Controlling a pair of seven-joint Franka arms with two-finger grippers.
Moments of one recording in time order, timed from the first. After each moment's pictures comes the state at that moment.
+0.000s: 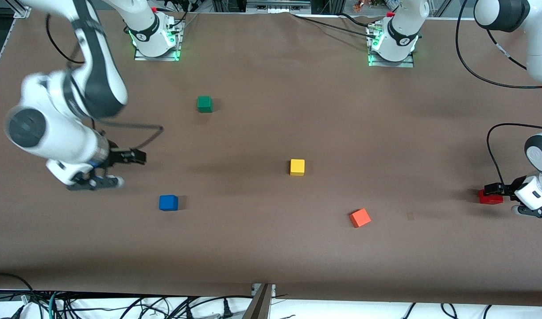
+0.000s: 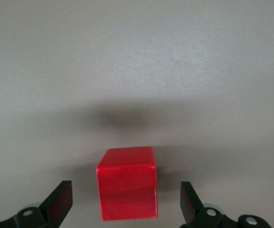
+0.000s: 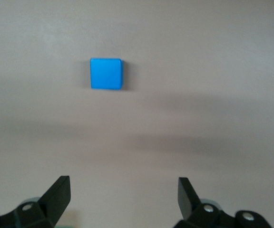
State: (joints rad) left arm 0.34 0.80 0.07 -1.45 -0.02 2.24 0.54; right arm 0.27 0.45 -0.11 -1.58 0.05 1.92 0.05
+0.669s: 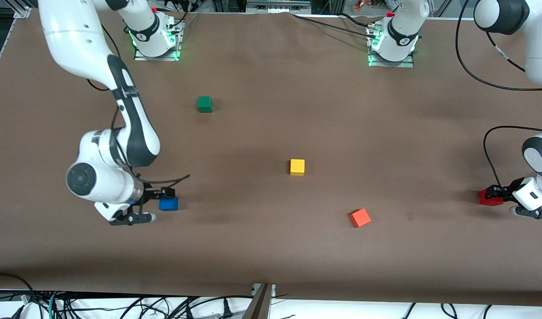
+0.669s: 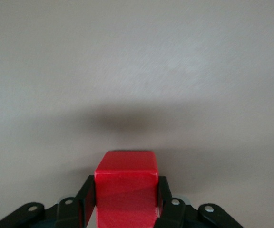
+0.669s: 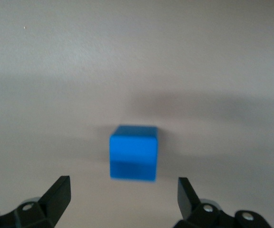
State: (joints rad) left arm 0.35 0.81 0.03 -1.43 -0.02 2.25 0.55; right arm 0.28 0.80 -0.10 -1.32 0.18 2.08 0.01
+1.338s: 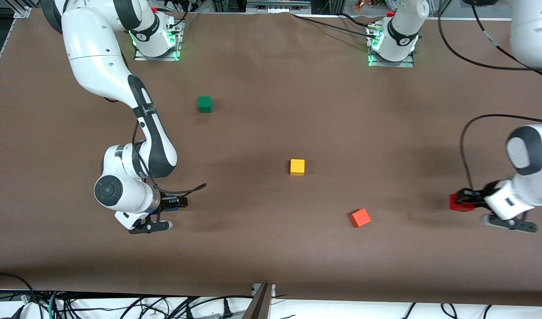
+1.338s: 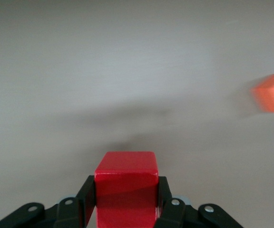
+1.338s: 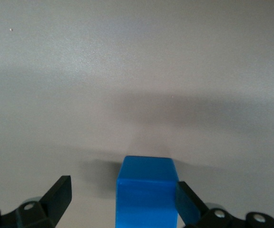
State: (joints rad) left arm 0.09 0.60 -0.06 -1.40 -0.02 1.96 0.20; right arm 0.30 0.90 -0.11 -1.25 0.17 2.12 0.01
